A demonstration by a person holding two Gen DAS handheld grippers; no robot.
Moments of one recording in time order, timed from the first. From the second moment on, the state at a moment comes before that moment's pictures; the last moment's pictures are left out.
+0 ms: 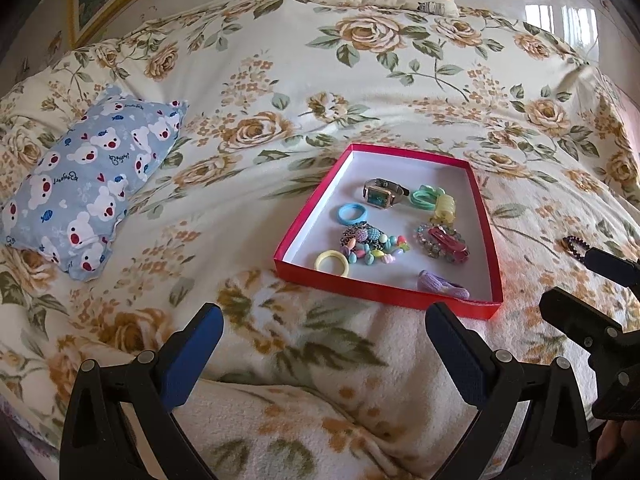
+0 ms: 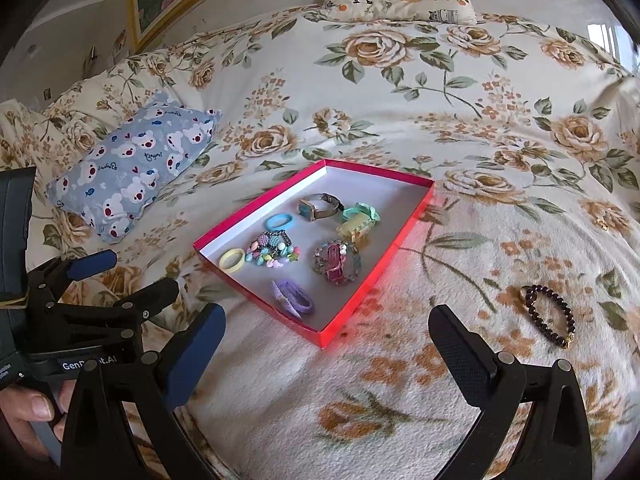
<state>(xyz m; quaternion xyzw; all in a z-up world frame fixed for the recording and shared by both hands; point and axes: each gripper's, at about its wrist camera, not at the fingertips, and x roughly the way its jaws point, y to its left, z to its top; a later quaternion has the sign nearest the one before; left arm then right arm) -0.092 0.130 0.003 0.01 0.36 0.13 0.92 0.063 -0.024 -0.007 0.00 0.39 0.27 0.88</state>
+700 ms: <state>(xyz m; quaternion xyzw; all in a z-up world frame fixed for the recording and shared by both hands) -0.092 0.132 0.002 0.01 0.36 0.12 0.92 0.063 -0.024 -0.008 0.00 0.39 0.27 0.88</state>
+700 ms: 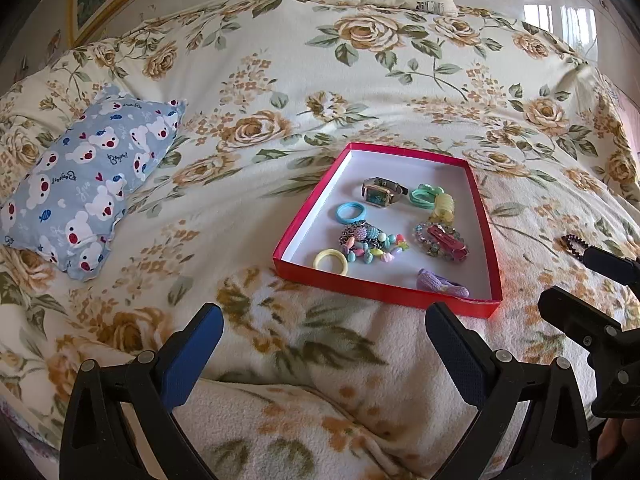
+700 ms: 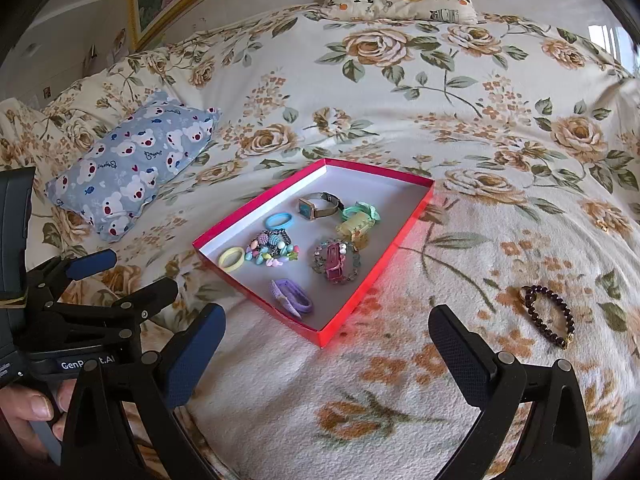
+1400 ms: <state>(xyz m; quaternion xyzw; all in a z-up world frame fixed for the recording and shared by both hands) -0.088 0.129 -0.003 0.01 0.37 0.12 0.92 0.063 -0.020 -0.006 0.00 0.39 0.27 0.88</state>
